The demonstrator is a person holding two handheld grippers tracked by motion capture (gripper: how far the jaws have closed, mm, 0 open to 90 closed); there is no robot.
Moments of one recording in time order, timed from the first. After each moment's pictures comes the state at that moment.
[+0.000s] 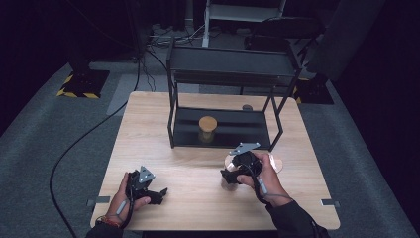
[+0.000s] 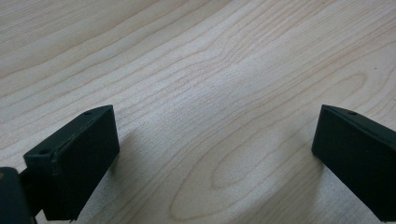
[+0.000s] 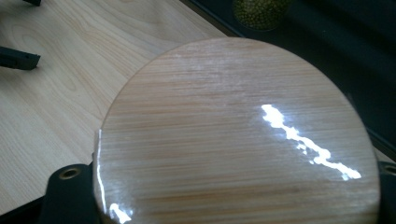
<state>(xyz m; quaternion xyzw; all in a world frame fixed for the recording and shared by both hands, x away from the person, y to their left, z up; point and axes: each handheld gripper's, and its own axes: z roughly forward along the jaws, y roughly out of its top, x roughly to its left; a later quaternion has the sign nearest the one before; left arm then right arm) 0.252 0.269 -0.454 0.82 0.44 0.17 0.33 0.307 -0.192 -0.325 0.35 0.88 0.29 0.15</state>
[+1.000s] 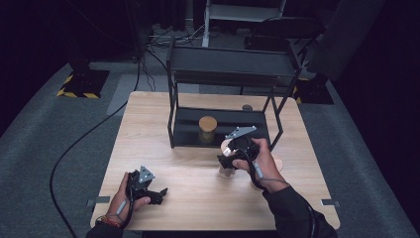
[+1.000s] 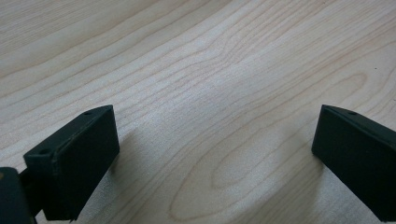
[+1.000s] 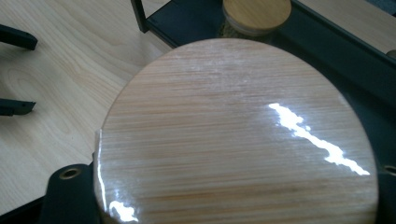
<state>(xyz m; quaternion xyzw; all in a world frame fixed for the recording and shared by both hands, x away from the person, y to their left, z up) 0.252 0.269 -0.454 0.82 0.44 0.17 0.33 0.330 -0.174 -0.290 0.36 0.87 0.29 0.17</state>
